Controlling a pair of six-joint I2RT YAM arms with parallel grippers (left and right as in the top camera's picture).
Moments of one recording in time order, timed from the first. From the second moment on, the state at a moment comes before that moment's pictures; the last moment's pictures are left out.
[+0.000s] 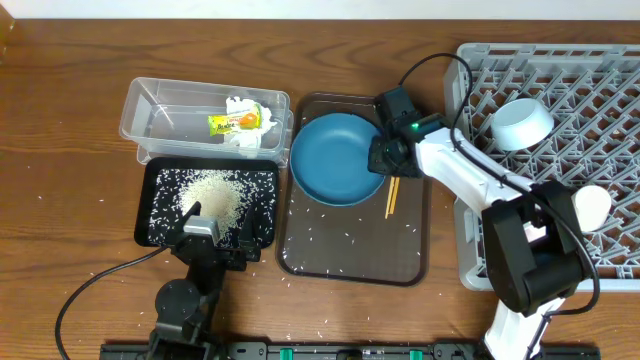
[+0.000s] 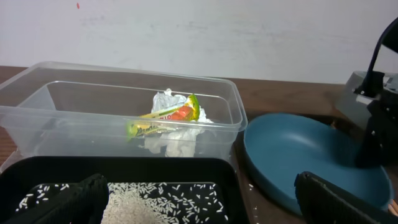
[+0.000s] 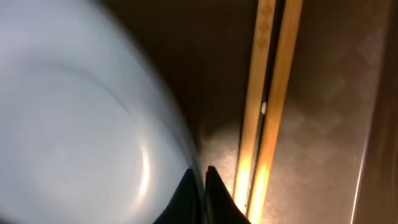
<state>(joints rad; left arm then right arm) -0.20 0.01 0.03 -0.14 -0.03 -0.15 0.44 1.95 1.32 -0.66 -0.01 0.60</state>
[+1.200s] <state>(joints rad) -0.20 0.01 0.03 -0.14 -0.03 -0.14 -0.11 1.65 1.32 -0.28 1.36 -0.21</state>
